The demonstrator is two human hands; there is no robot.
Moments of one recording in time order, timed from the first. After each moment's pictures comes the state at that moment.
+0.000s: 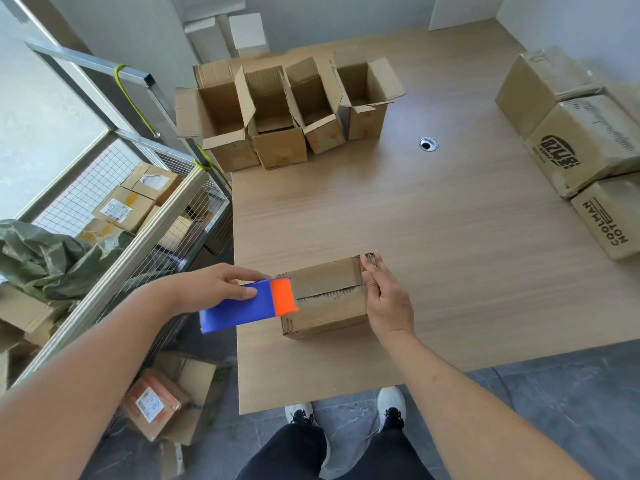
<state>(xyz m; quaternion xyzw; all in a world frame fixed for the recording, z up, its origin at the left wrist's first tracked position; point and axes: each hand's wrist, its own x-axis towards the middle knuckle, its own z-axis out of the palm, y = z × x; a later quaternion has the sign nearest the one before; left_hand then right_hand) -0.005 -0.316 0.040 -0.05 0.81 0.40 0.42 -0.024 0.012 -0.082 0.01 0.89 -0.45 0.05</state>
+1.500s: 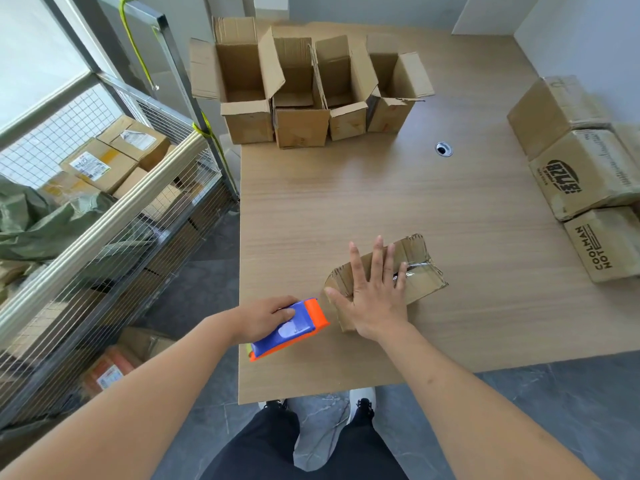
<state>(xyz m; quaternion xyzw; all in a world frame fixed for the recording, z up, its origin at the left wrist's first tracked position) 0.039 -0.293 -0.088 -0.04 0.82 0.40 0.41 -0.023 -0.045 -0.081 -0.13 0.98 -0.04 0.13</state>
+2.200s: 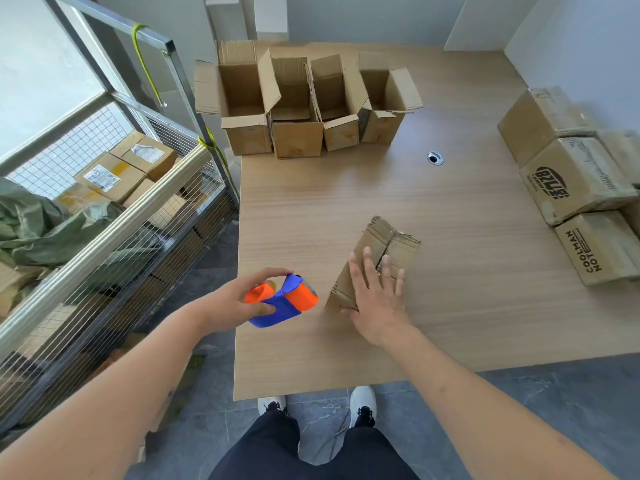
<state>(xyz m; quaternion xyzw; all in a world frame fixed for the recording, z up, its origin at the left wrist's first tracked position) 0.049 -0.316 -0.027 -0.02 0.81 0.51 0.29 -0.016 -0.021 -0.054 -0.18 0.96 0.01 0.19</state>
